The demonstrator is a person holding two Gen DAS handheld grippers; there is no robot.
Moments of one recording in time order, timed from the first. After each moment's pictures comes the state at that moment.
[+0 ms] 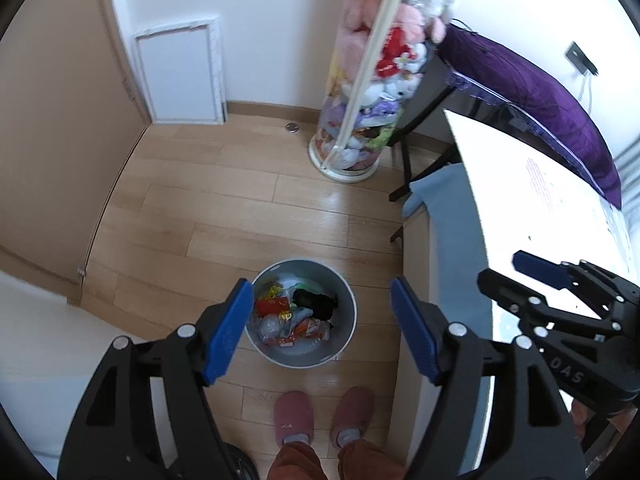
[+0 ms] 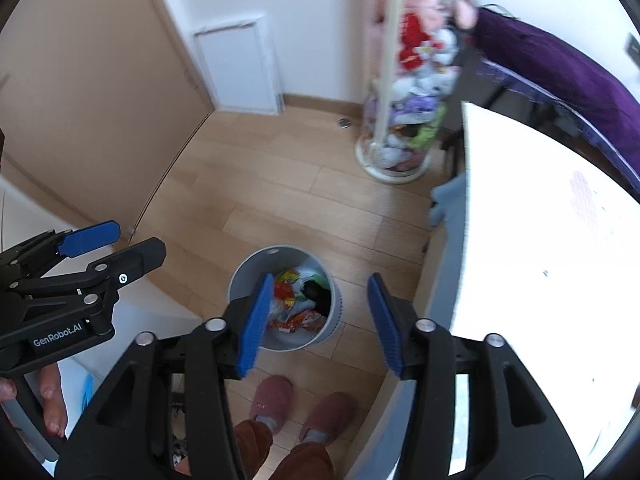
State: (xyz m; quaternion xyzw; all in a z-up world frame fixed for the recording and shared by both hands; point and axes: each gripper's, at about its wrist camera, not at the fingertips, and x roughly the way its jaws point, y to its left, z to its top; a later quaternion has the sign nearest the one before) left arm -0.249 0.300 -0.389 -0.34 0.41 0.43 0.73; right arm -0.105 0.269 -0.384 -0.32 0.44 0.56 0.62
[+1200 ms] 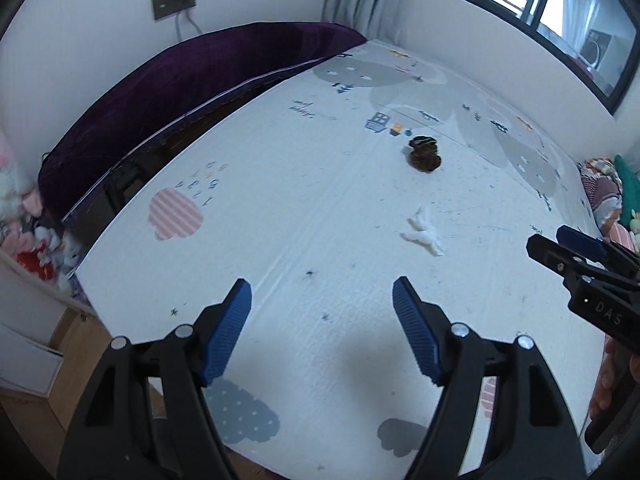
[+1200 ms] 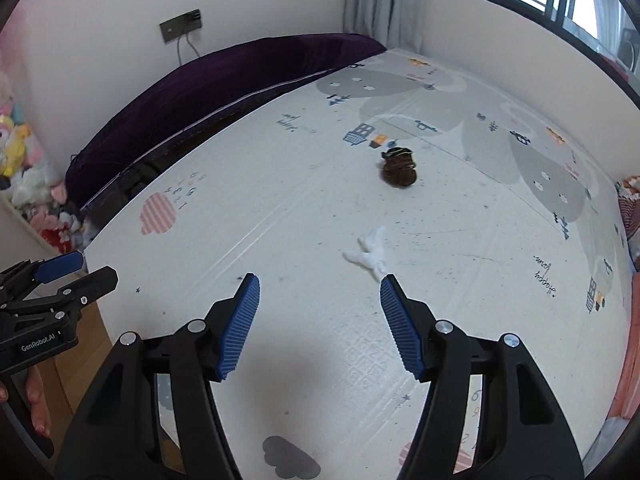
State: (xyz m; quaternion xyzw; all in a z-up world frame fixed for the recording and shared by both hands) left arm 0.143 0.018 -0.255 -0.06 0.48 0.00 0.88; right arm 0.170 -0.168 -0.228 -0.05 0.46 0.11 0.88
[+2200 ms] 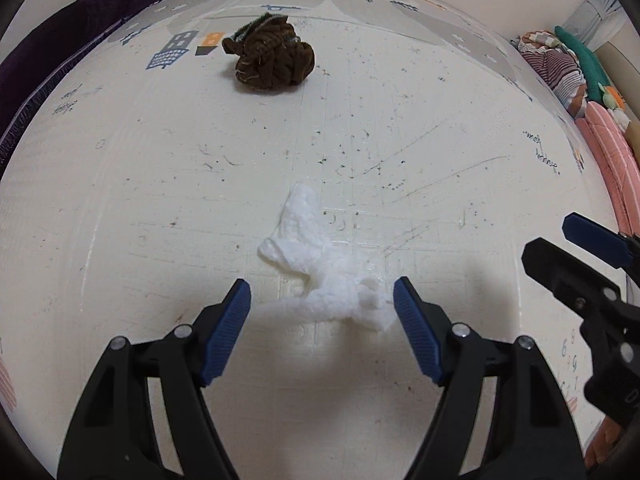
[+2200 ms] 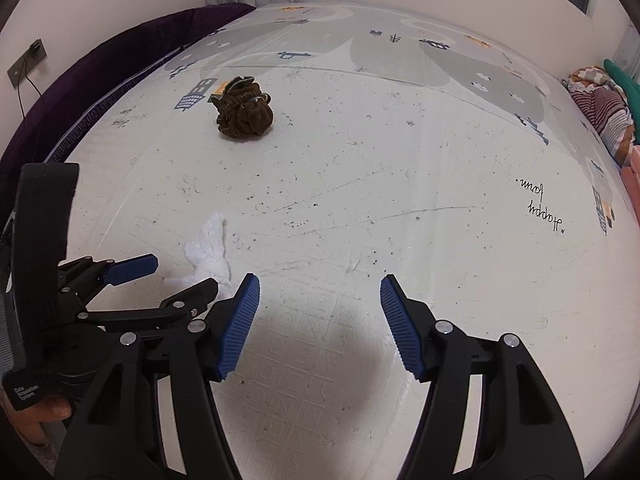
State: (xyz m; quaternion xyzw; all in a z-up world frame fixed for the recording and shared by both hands) left arm 0.359 -0.167 -0.490 0.05 0.54 -0.21 0.81; right arm 0.296 -0.292 -0.420 0.04 0.49 -0.06 0.87
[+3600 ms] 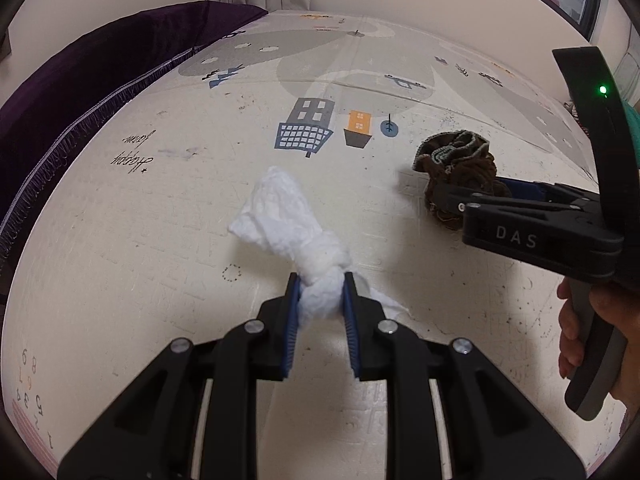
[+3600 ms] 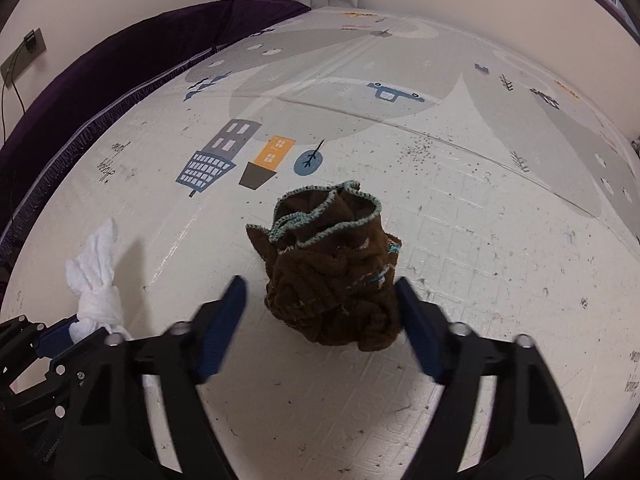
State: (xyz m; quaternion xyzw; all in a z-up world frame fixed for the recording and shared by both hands) left arm 0.493 -0.062 -0.475 0.04 0.47 -0.13 0.87; right arm 0.534 -0.225 -0.472 0.01 0.47 0.02 0.88
